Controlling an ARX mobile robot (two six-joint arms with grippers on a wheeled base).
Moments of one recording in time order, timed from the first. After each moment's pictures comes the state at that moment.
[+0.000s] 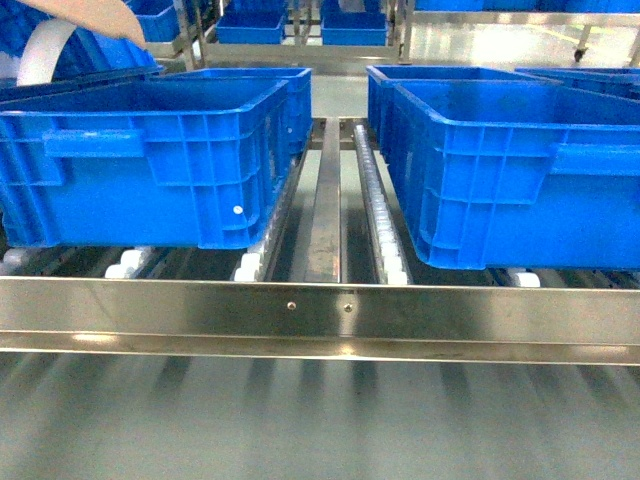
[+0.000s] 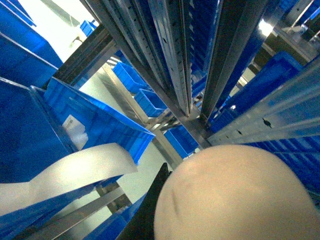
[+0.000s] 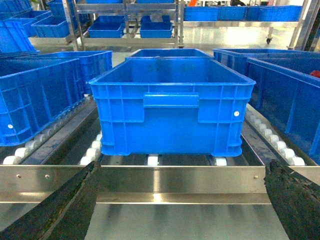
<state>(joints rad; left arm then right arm) 0.15 2.01 1.74 0.55 -0.41 -0.78 0.00 0.28 0.07 0.20 0.00 0.00</state>
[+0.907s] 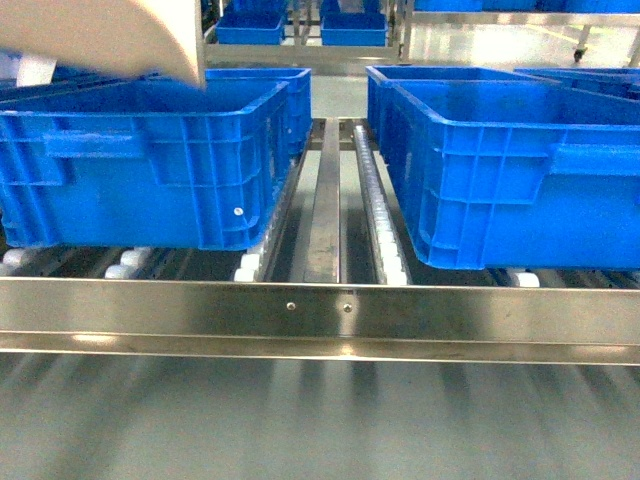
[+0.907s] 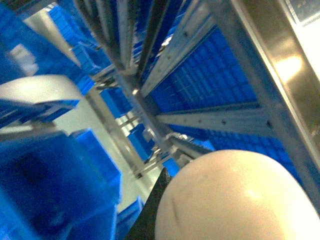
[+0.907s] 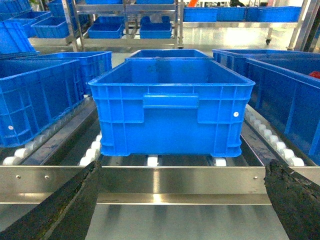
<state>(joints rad) 0.02 1.23 0.73 0.84 -0.26 -1.02 0.00 0.28 0.07 0.20 0.00 0.00</state>
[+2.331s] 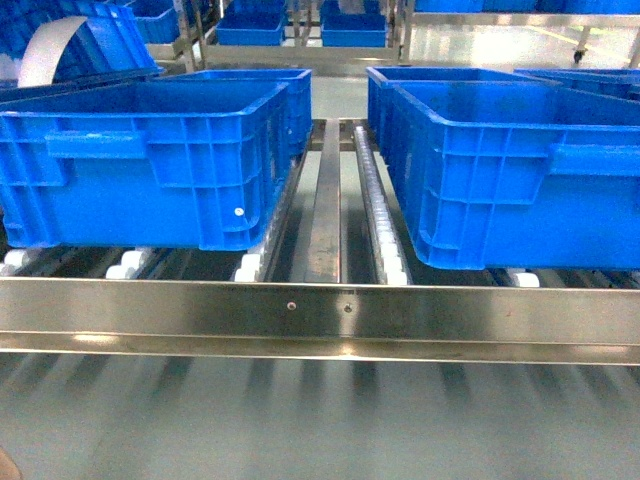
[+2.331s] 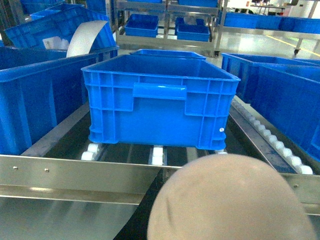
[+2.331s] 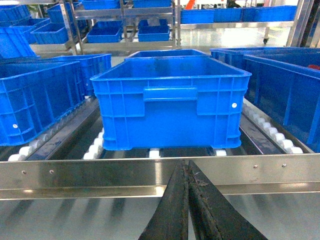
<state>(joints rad) 0.00 0.34 0.04 0.29 0.00 -0.02 0.00 0.00 0.01 0.00 0.00 0.00</state>
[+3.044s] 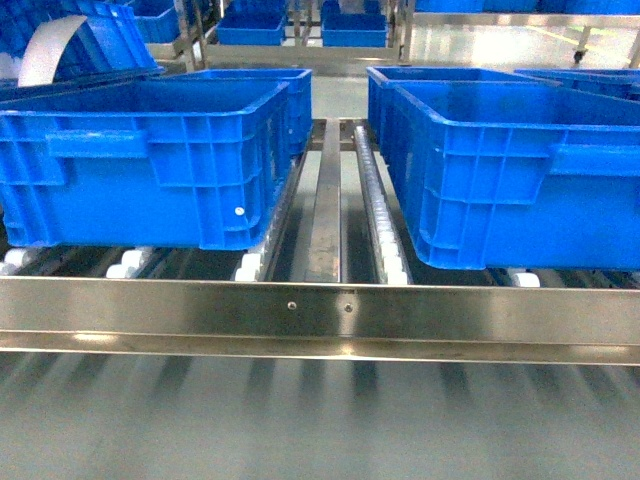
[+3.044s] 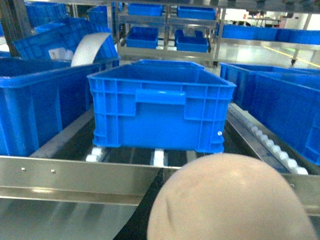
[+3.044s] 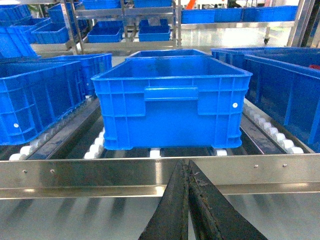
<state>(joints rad) 0.00 0.01 0.01 0.01 0.00 -0.01 0.00 0.00 0.01 0.00 0.00 0.00</state>
